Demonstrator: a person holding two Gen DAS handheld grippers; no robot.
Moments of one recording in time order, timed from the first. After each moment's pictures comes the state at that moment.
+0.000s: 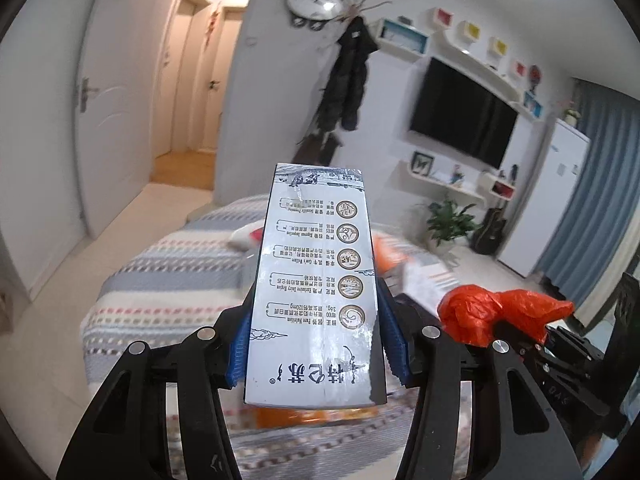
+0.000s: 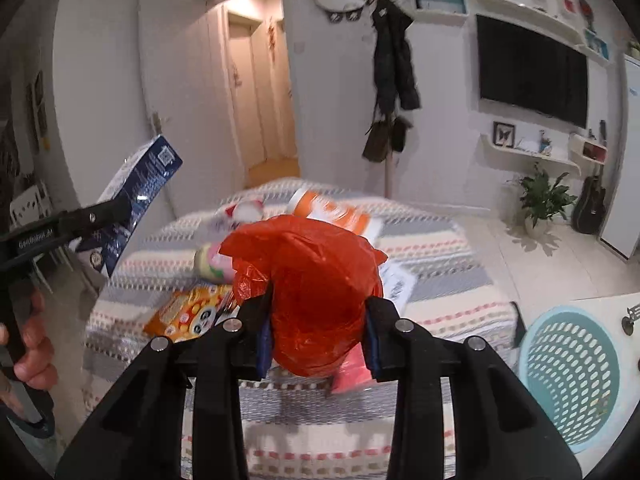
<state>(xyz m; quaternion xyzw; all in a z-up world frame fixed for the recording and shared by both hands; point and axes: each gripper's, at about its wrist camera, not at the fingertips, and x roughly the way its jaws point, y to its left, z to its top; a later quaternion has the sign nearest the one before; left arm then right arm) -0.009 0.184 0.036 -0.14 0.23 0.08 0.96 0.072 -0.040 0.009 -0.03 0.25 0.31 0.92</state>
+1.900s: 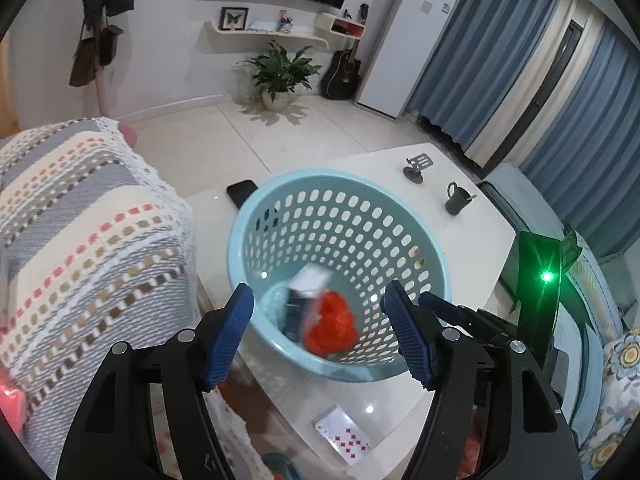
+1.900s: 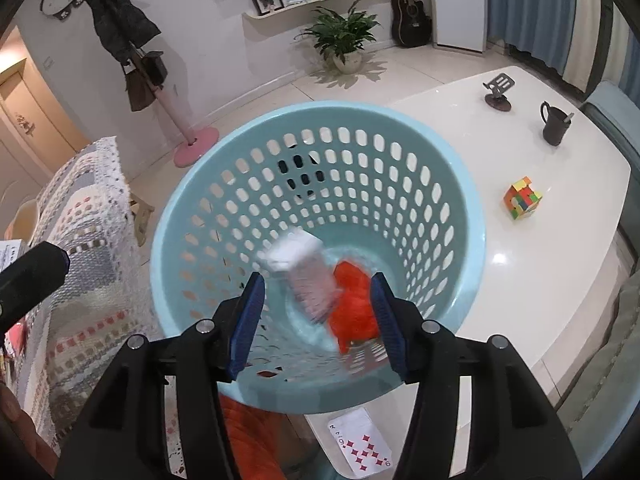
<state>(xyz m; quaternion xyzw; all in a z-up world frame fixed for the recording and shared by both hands) 0.190 -0.161 -0.098 -0.06 0.44 -0.21 0.87 0.177 -0.352 -0.161 0.13 0.47 0.00 0.87</state>
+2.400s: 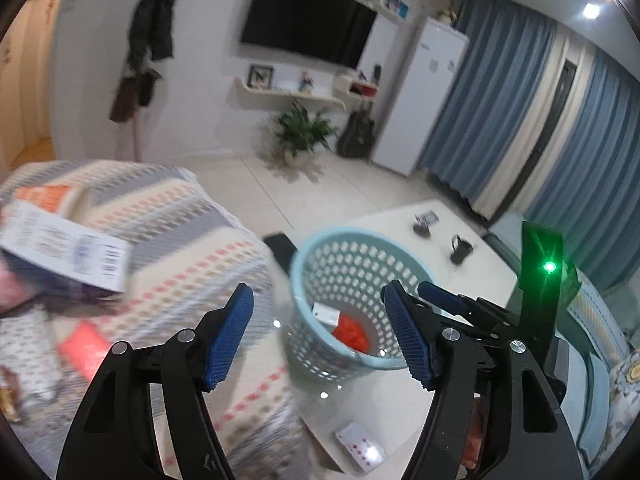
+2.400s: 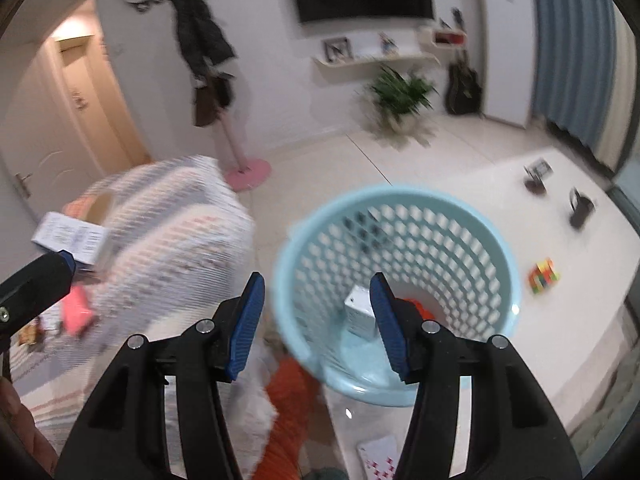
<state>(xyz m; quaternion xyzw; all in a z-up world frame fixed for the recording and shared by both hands) 0.111 -0.079 -0.025 -0.09 0.33 -0.16 0.93 0.144 -0.269 -0.069 0.07 0.37 0.09 0.92</state>
